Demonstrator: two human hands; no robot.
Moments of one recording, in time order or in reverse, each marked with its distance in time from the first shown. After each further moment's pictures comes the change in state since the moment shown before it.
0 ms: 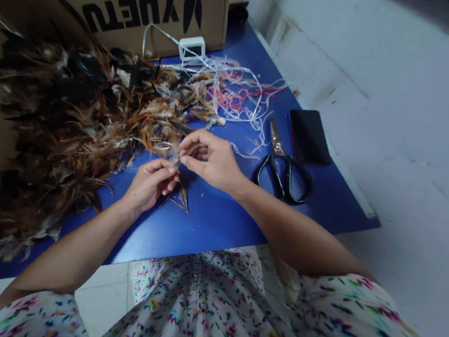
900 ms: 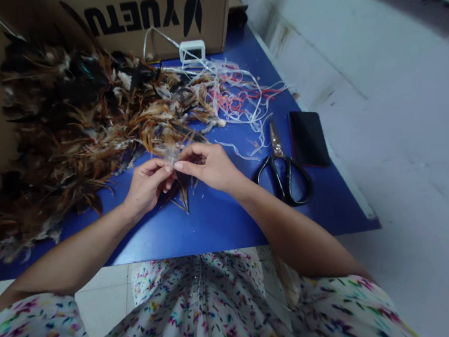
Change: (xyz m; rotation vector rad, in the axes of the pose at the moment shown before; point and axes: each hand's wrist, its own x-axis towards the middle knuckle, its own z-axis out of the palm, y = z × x) left_hand -0.001 -0.007 0.000 0.040 0.113 0.186; right_hand 0.002 0.001 -0.004 -0.050 -0.159 0.127
